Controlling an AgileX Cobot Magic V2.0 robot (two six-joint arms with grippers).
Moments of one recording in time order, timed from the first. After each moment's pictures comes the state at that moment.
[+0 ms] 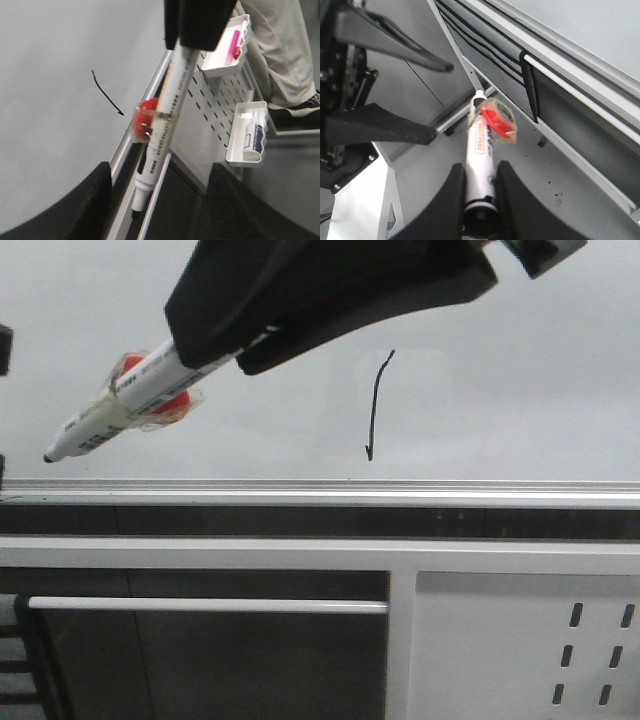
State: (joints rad) left arm -0.23 0.79 -0.30 1.64 -0.76 -0.73; right arm 1.01 1.14 -0.85 0.12 0.38 0.17
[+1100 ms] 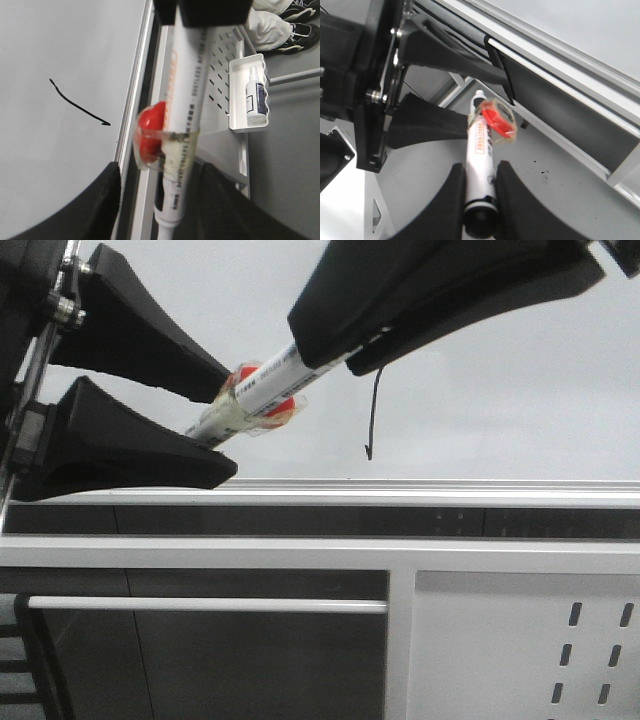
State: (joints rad) left arm -0.69 1.16 -0.57 1.64 -0.29 -0.71; right arm 0.92 1.10 -0.85 0.13 0.50 0.21
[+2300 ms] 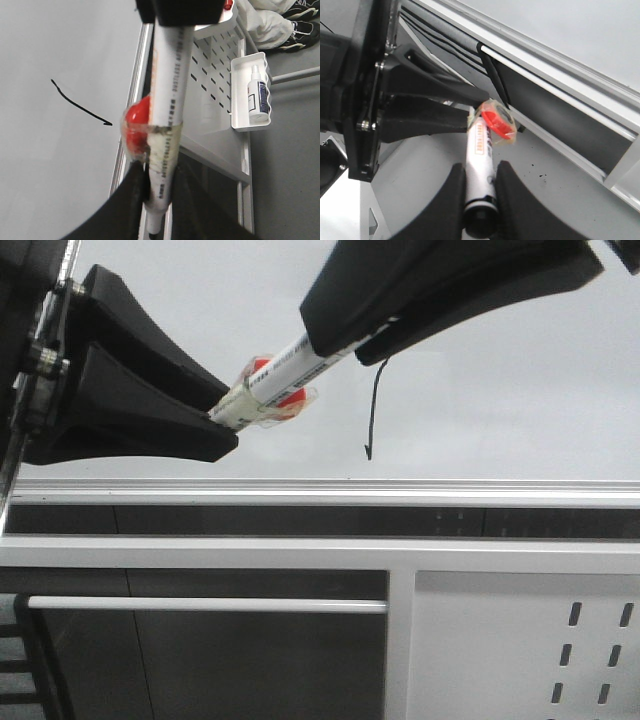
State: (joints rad) left arm -0.69 1.16 -0.57 1.64 -0.28 -0.70; right arm 0.88 1.10 -0.85 0.13 0.49 0.21
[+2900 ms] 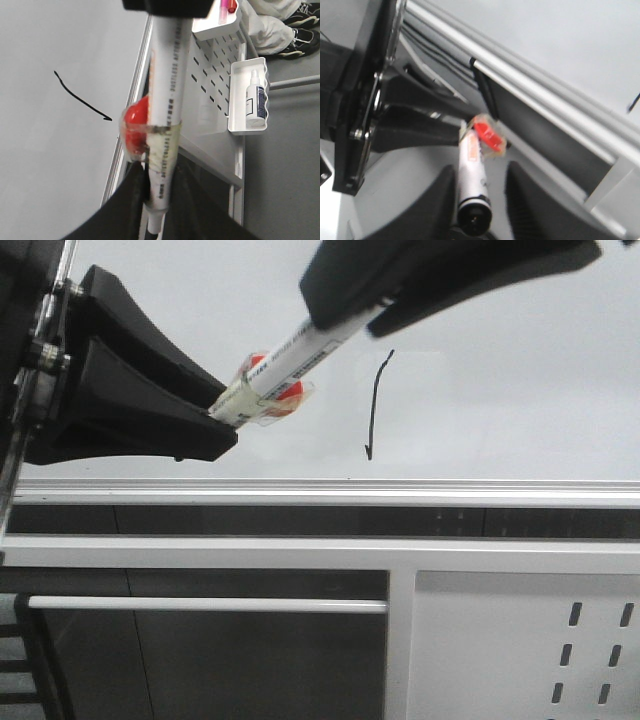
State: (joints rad) left arm -0.69 1.16 -0.57 1.64 -0.28 -0.78; right arm 0.88 1.08 -0.85 0.02 0.45 0.21
